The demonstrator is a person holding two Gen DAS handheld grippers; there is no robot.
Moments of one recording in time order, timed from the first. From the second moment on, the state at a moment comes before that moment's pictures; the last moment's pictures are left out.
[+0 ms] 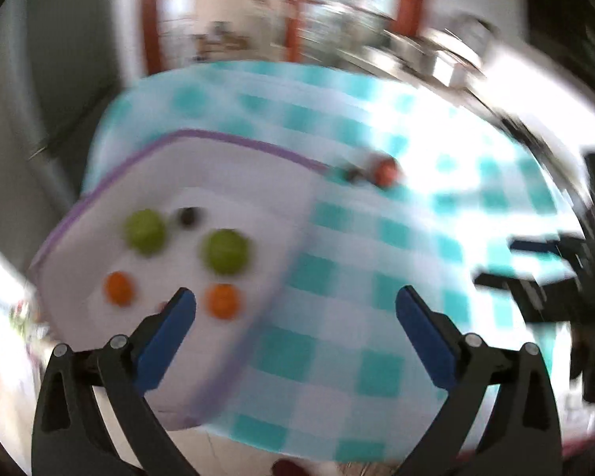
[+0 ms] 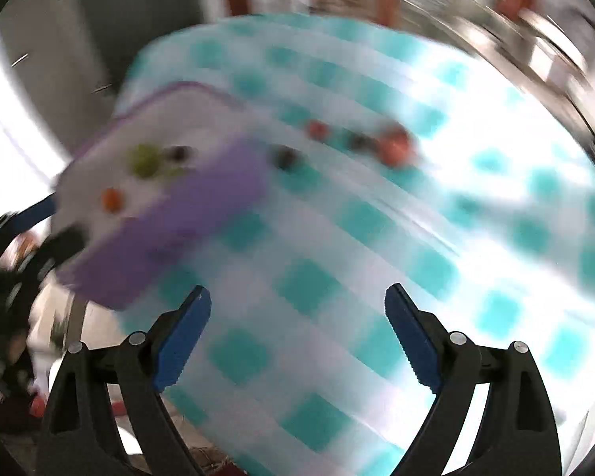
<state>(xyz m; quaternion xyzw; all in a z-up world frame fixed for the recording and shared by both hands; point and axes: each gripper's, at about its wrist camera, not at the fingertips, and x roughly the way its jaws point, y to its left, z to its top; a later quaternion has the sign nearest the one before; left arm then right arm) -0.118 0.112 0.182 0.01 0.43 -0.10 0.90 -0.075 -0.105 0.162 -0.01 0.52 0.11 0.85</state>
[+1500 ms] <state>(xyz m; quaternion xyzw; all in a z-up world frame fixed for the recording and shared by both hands) 0.035 -0.043 0.006 0.16 0.60 -0.11 0.77 0.175 -0.129 -0.005 -0.07 0.45 0.16 0.88</state>
